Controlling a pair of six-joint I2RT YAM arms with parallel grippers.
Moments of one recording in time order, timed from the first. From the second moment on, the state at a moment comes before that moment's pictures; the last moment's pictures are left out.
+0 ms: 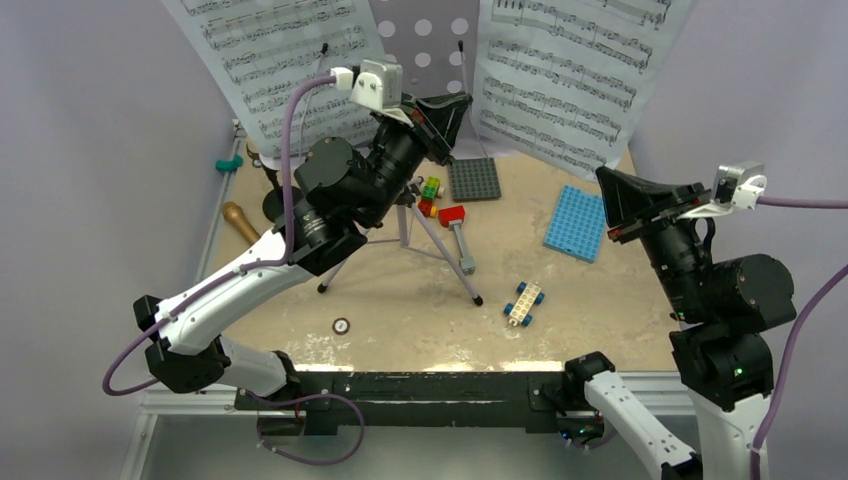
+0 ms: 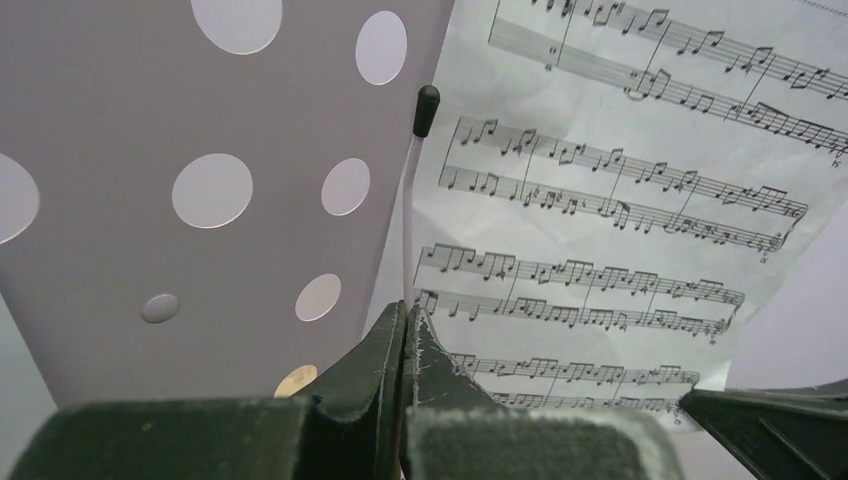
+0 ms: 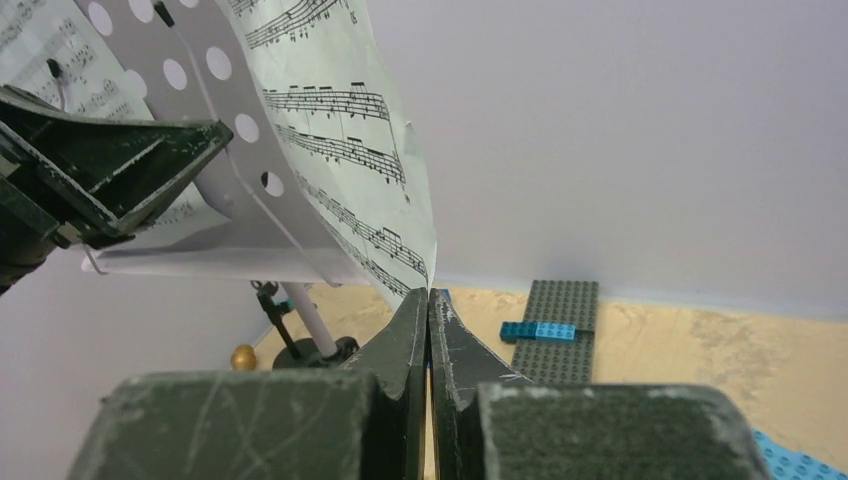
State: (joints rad) left arm -1.04 1.39 1.69 0.11 -0.39 -0.22; right arm 0.31 0.65 1.37 -0.41 -0.04 0.30
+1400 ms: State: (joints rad) left arm -1.07 0.90 1.08 0.19 -0.09 -0.39; right arm 0.32 0.14 1.19 -0.67 -0.02 0.34
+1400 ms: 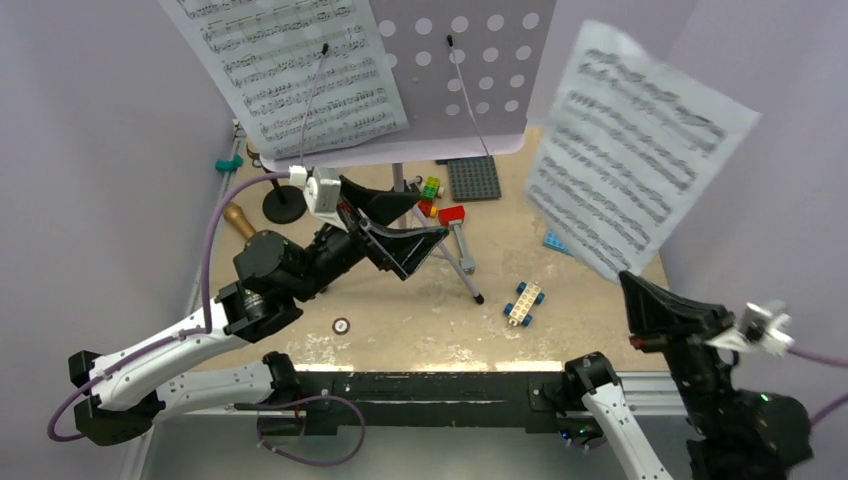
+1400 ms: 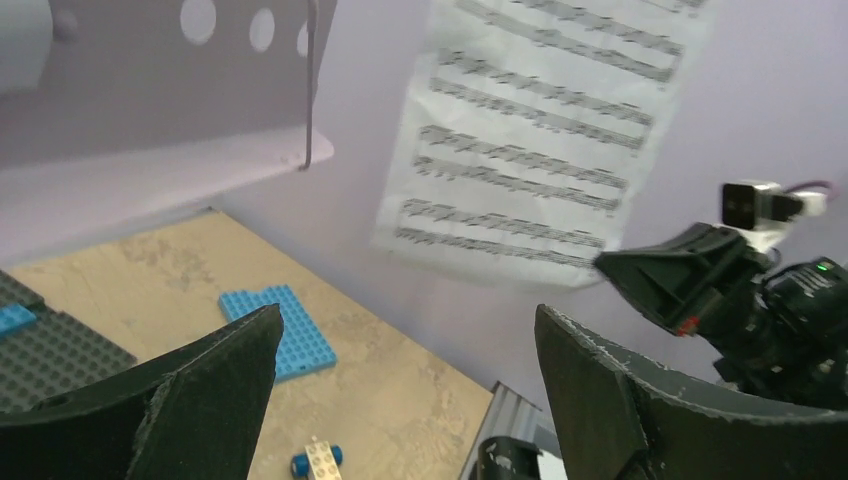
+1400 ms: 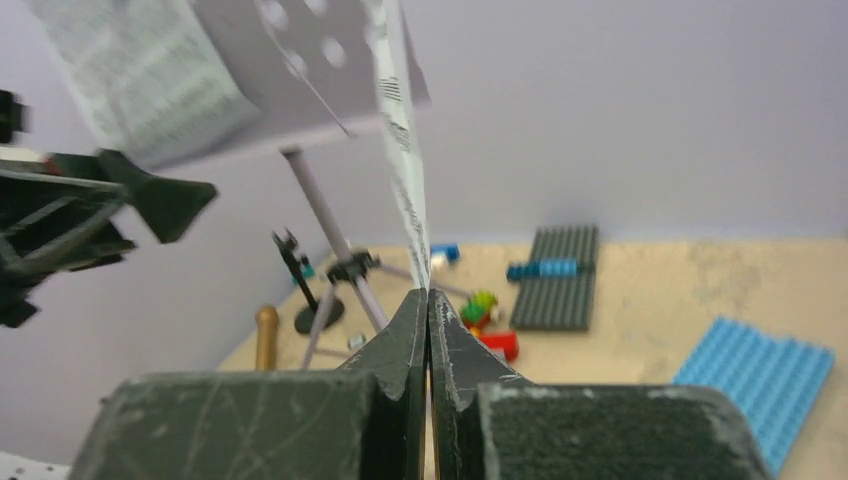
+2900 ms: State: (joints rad) left arm -1.11 0.45 0.54 -0.14 -0.32 -0.80; right arm 0.01 1.33 1.16 -0.10 -0.21 0.76
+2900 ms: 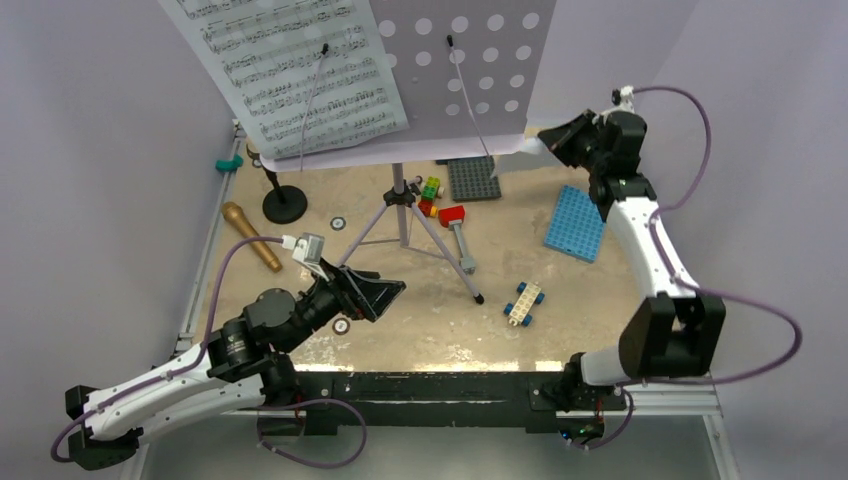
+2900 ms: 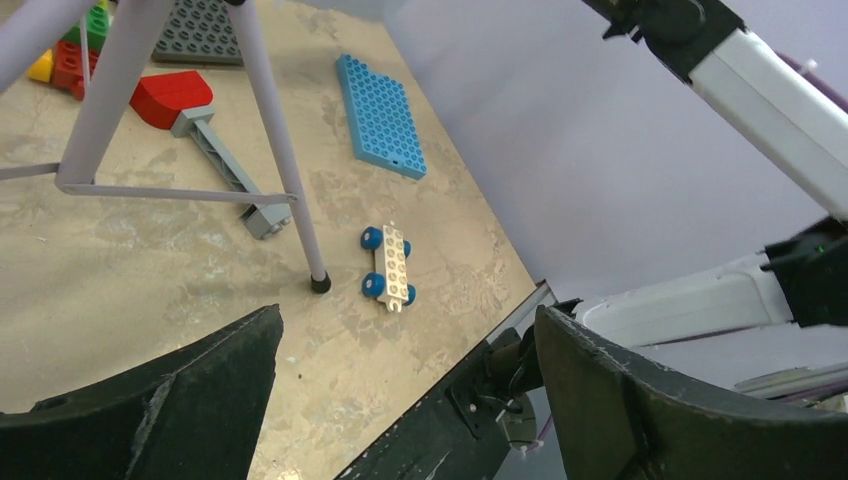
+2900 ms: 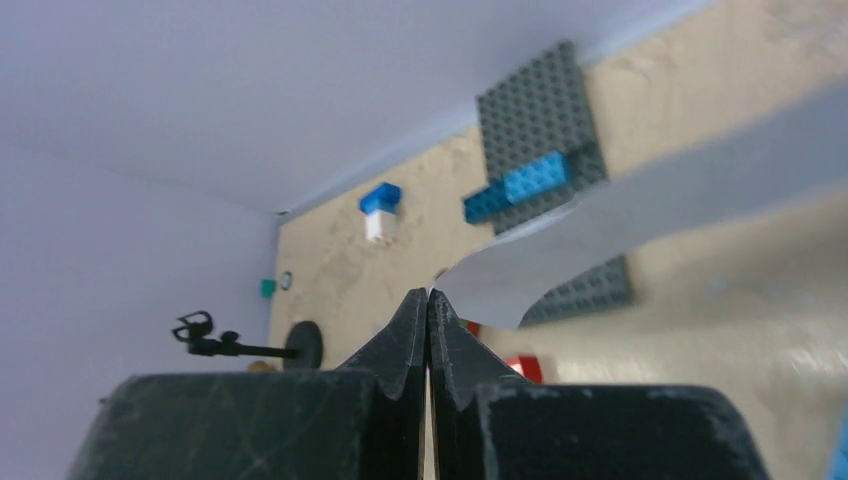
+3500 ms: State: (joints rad) left arm -1.11 0.52 0.58 -0.16 -0.42 -0.71; right arm -0.05 1.65 1.25 0.12 -0.44 0.68
